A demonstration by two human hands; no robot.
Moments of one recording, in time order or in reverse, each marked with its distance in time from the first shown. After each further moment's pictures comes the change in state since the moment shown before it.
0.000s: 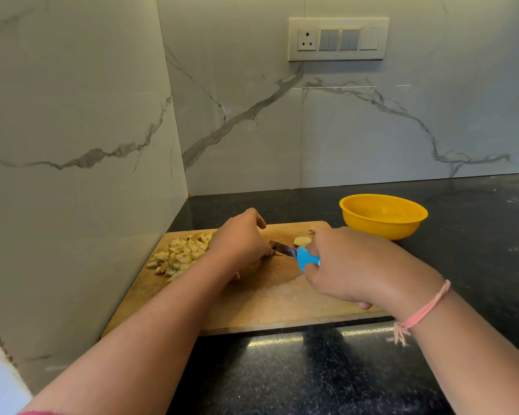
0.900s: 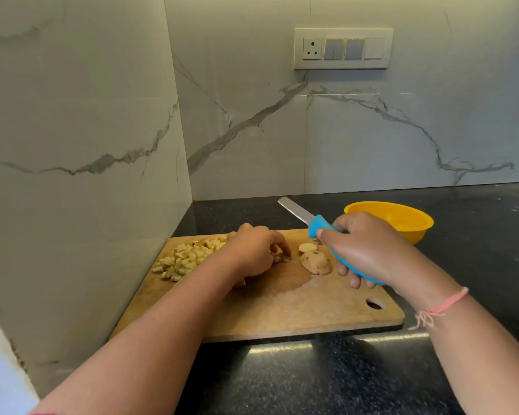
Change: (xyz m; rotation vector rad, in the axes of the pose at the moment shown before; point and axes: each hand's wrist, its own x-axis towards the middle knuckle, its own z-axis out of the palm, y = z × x) left_hand 0.001 -0.004 0.001 0.286 -0.169 0.279; right_hand 0.018 0.018 0.002 0.697 0.174 0.157
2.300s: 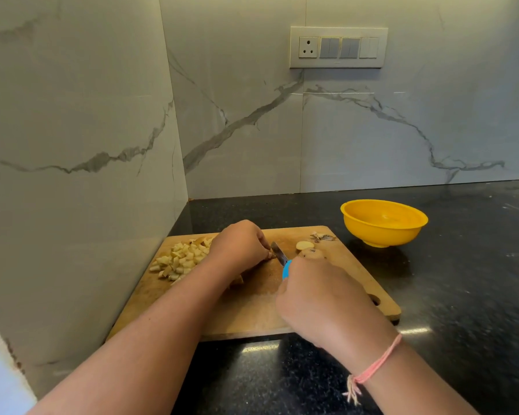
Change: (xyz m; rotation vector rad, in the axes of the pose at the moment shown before) left_hand -0.003 -0.002 -0.004 -0.202 0.112 -0.235; right_hand -0.032 -0.026 0.058 -0.478 -0.089 -0.019
